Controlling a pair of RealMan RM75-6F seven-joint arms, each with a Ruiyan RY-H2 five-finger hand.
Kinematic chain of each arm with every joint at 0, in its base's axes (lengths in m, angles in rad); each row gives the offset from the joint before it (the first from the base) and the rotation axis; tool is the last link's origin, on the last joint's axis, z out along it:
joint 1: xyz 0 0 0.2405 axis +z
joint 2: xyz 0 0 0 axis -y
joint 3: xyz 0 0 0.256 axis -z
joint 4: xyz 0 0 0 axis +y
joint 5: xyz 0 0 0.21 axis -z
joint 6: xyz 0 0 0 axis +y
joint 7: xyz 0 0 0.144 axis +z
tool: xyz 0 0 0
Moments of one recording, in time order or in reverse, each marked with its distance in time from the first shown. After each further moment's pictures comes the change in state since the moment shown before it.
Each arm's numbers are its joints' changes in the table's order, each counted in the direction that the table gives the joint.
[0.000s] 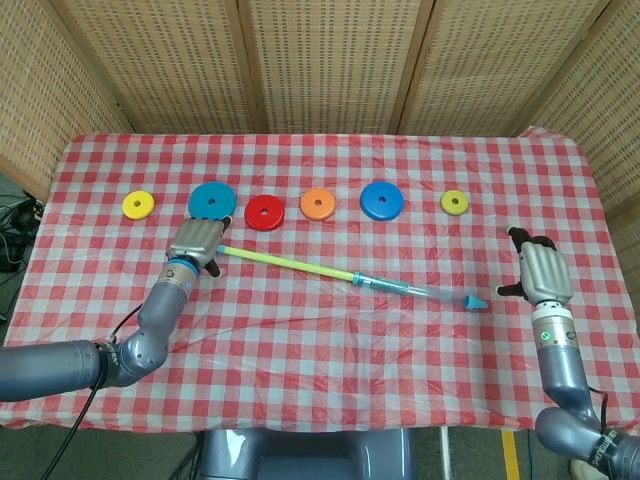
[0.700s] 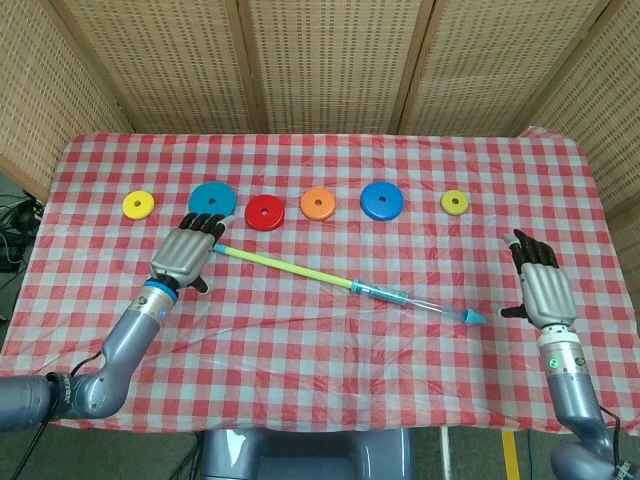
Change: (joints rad) left arm 0.239 -0.091 -0.078 -0.216 -0.645 0.222 -0.260; right arm -0.106 -0.017 0.111 -0.011 0.297 0.105 0.124
